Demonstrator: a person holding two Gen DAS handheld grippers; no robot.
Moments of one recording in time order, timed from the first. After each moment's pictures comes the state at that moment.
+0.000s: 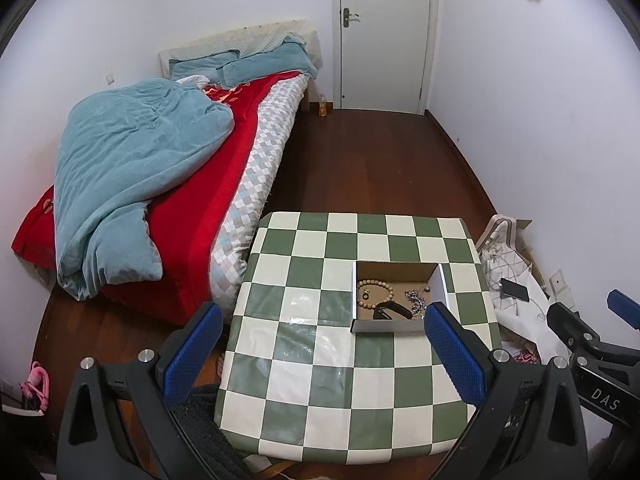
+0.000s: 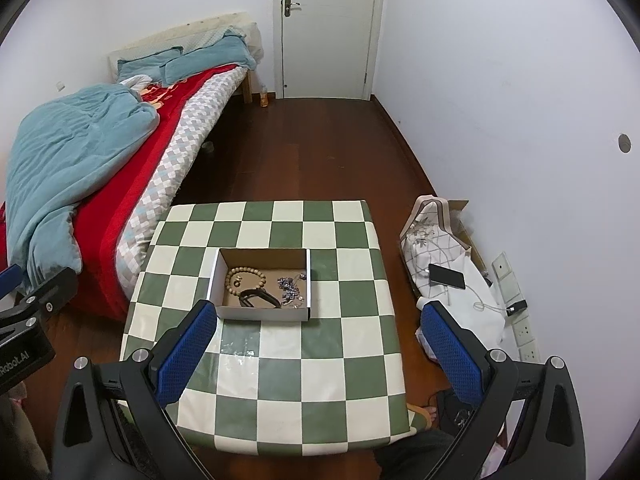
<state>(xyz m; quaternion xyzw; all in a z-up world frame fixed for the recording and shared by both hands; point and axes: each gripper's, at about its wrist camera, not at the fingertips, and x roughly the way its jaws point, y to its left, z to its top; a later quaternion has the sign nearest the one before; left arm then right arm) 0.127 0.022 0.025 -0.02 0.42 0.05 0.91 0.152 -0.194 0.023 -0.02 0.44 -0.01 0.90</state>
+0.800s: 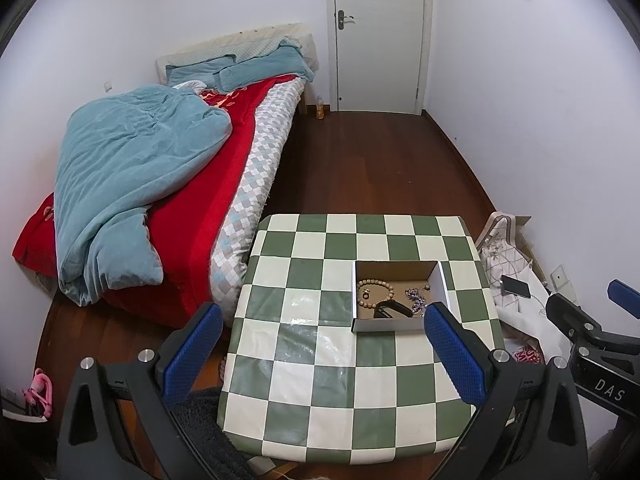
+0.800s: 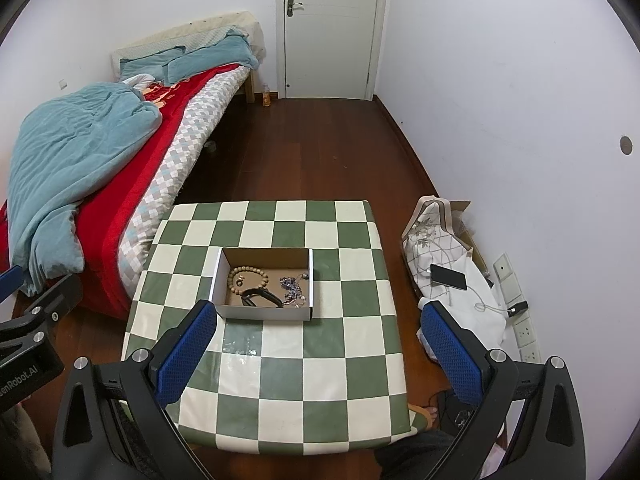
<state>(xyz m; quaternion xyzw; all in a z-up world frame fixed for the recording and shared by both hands) 0.123 0.020 0.027 -0.01 0.42 0.04 0.91 0.151 -0.192 0.024 -0.02 0.44 -0.01 0.90</state>
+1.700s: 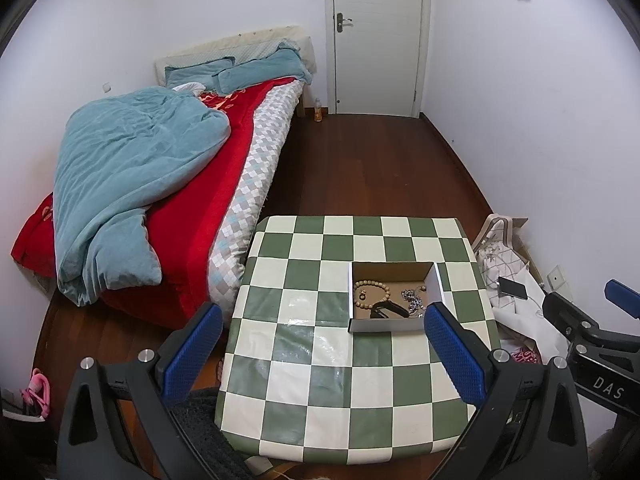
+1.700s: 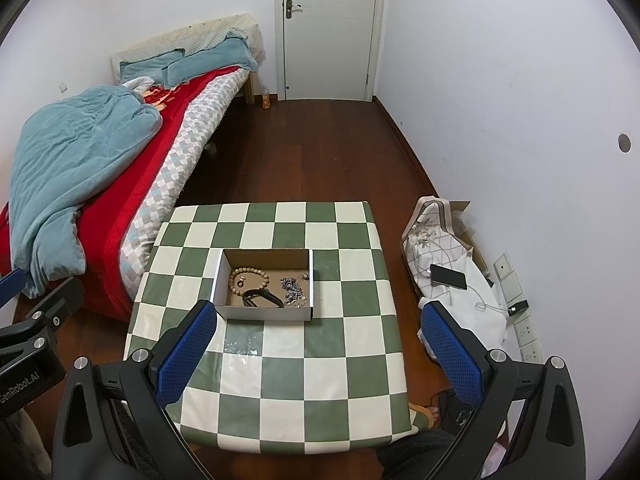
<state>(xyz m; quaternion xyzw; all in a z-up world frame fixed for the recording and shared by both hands) 0.124 0.016 0.028 -0.01 0.42 0.04 0.91 0.149 -0.192 0.029 -0.02 0.44 -0.01 0.90</state>
